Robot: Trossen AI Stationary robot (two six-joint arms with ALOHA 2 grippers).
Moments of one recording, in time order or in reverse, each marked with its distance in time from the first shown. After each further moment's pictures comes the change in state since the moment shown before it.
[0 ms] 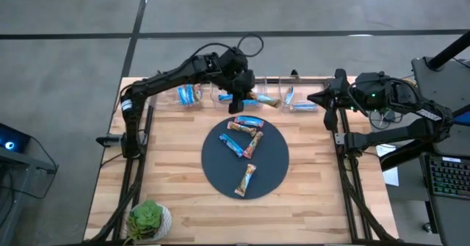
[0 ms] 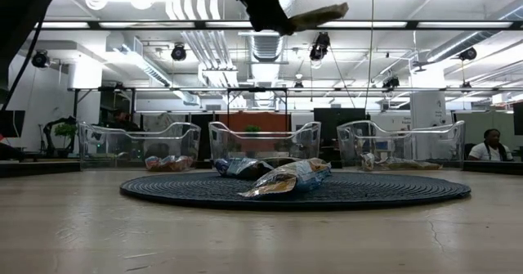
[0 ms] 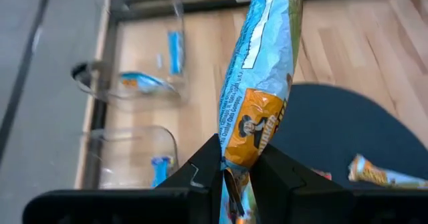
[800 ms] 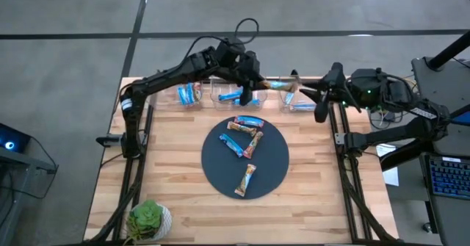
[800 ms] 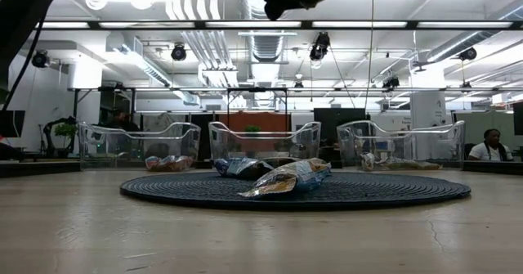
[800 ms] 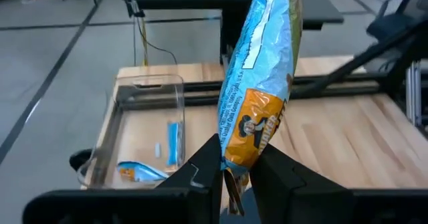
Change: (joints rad) left arm 0.024 0.000 -0.011 0.341 0.152 -0.138; right arm -0.002 0.060 0.013 0.155 0.095 0.030
